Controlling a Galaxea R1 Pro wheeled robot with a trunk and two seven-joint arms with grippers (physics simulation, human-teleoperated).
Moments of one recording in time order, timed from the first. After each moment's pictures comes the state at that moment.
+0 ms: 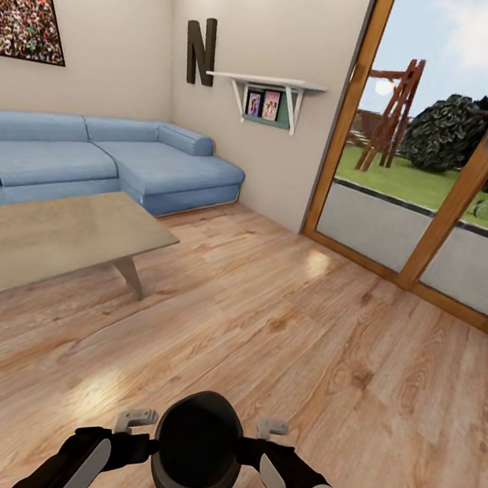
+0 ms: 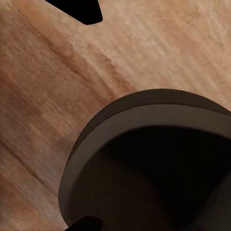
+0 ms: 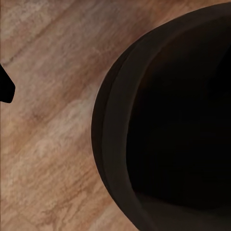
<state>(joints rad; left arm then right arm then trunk) -0.31 -0.01 -0.15 -0.95 0.45 0.65 0.13 -0.70 0.14 0.52 -0.15 -0.54 0.17 -0.04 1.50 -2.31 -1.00</state>
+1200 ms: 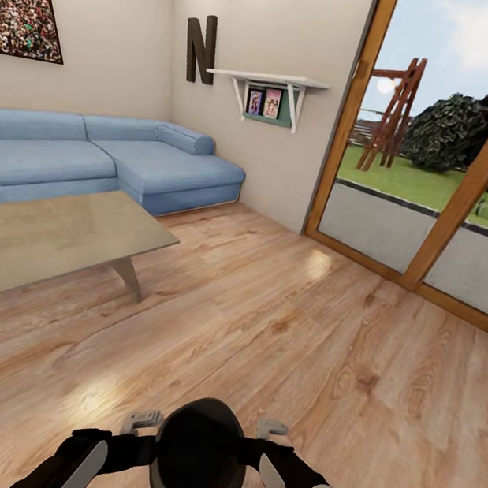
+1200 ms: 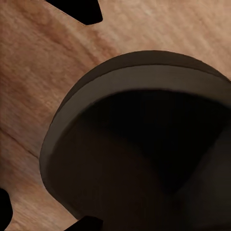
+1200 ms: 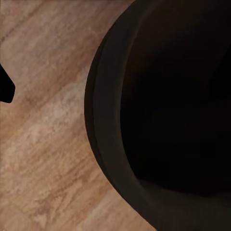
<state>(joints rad) -0.31 0.01 -0.15 -0.93 0.45 0.65 -0.05 -0.70 0.14 0.52 -0.15 -0.54 0.17 -0.04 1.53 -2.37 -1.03</state>
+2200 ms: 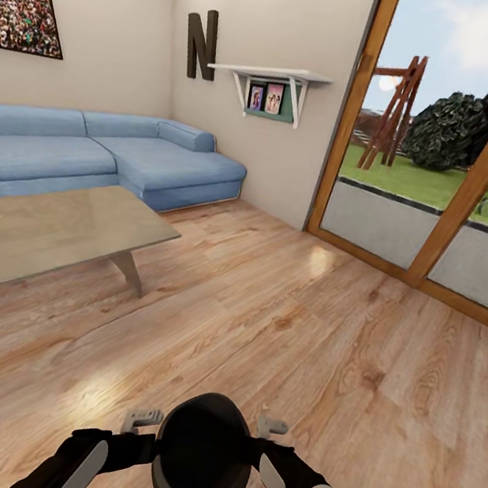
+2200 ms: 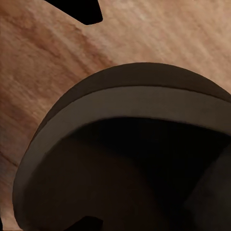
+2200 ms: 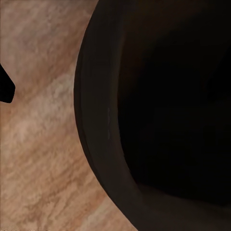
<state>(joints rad) -0.31 0.01 -0.15 -0.93 0.45 0.63 -0.05 -0.70 0.14 0.52 -0.15 -0.54 0.16 -0.04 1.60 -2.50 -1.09</state>
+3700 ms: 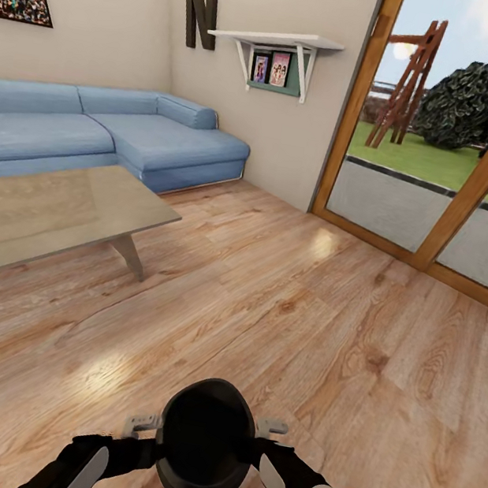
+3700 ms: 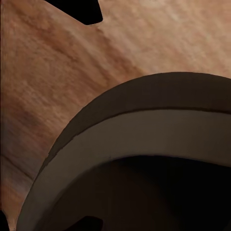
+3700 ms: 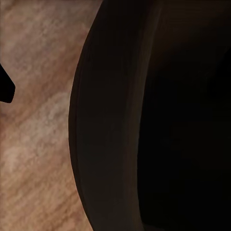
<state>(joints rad) -0.31 0.00 -0.16 -0.89 0.44 0.59 -0.05 -0.70 0.14 0.52 -0.15 -0.54 0.15 -0.04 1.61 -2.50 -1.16</state>
